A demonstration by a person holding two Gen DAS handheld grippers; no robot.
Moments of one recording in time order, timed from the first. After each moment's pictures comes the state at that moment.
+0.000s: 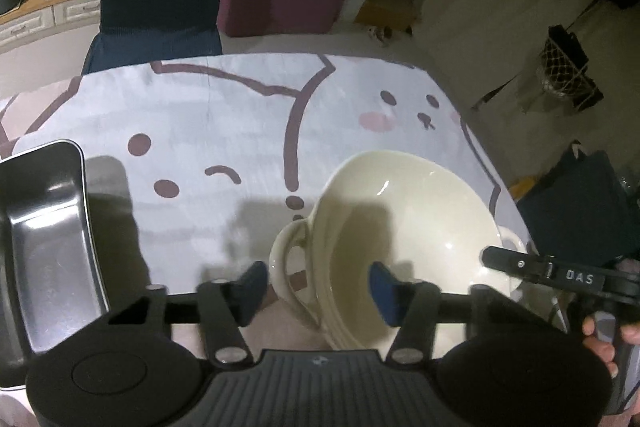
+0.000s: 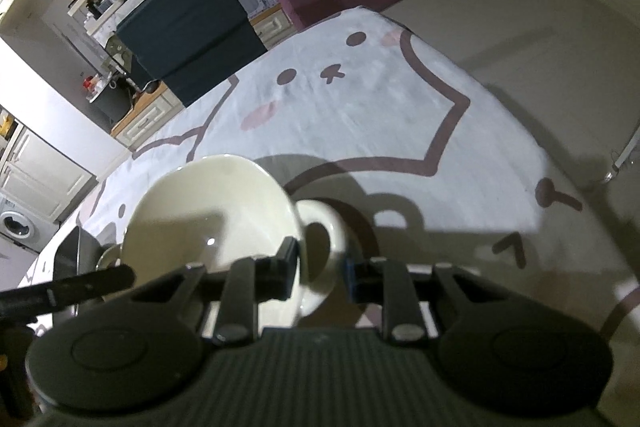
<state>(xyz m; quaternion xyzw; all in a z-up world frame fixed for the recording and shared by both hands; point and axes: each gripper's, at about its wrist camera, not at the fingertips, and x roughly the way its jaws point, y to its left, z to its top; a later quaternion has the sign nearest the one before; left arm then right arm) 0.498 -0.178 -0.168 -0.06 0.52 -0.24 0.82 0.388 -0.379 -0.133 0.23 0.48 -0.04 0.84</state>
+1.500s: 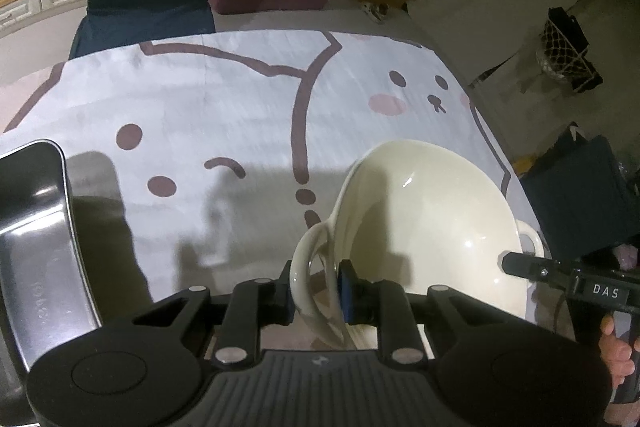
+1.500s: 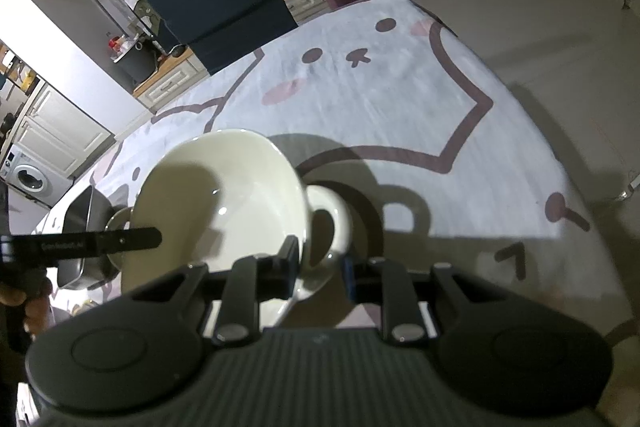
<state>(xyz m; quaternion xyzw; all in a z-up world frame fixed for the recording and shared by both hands) 0.520 -0.178 -0.186 -0.06 0.55 -0.26 0.79 0.392 -0.381 -0.129 0.20 0.51 0.02 0.84</state>
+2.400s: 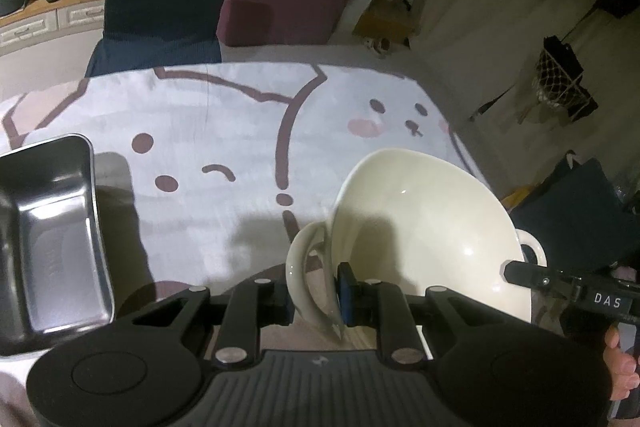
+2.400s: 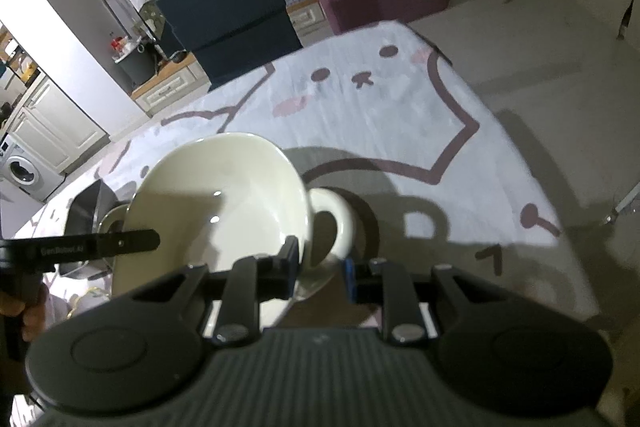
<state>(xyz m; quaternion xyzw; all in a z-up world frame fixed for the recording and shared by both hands) 0.476 -0.174 -0.151 -0.08 0.50 -0.24 0.83 0.370 -0.370 -0.100 0.17 0.49 0.01 0.86</state>
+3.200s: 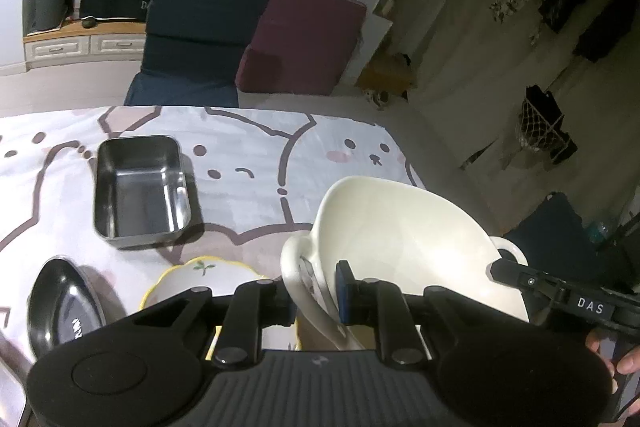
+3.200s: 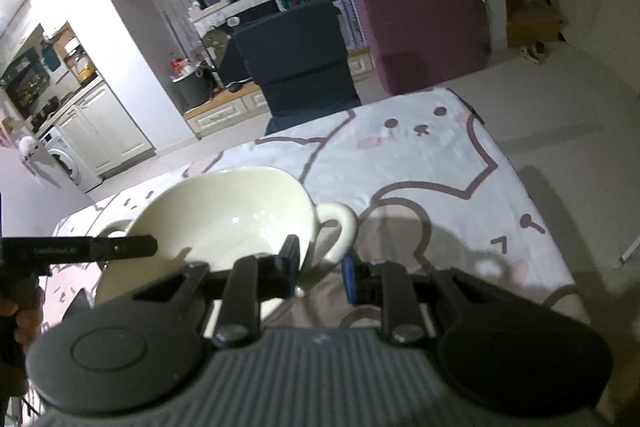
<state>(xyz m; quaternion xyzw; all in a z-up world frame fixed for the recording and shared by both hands) 0.345 -0.109 -0.053 -0.12 0.44 -0.22 0.86 0.280 -0.326 -0.015 0.14 0.42 0.06 0.90</state>
